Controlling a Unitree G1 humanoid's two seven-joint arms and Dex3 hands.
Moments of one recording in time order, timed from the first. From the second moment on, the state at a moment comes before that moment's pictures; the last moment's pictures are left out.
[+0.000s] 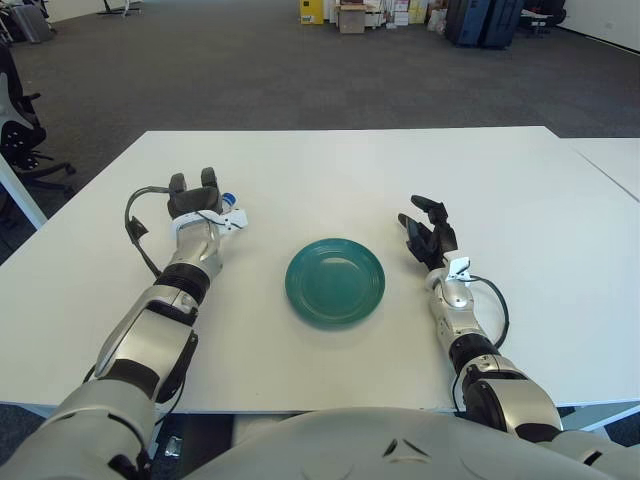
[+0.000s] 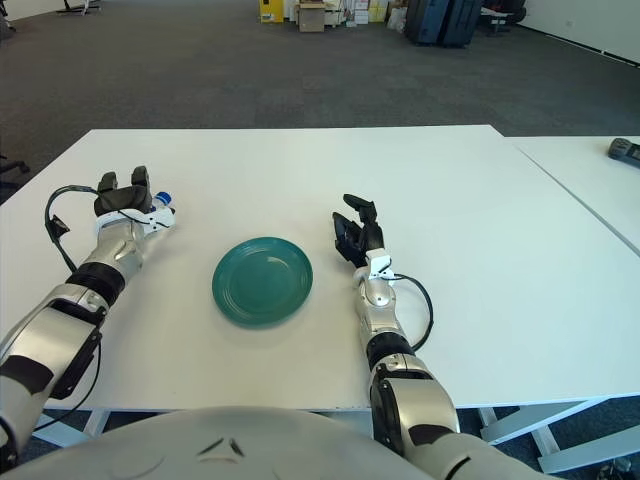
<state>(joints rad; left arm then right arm) -0.61 0.37 -0.36 0.98 0.81 0.32 0.22 -0.31 0.02 -0.10 1.00 -0.02 -0.70 -0.08</state>
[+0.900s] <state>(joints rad) -0.66 0.38 -0.36 1.18 0.67 0.37 0.20 -0.31 0.02 -0.11 1.00 -0.02 -0.70 -0.07</state>
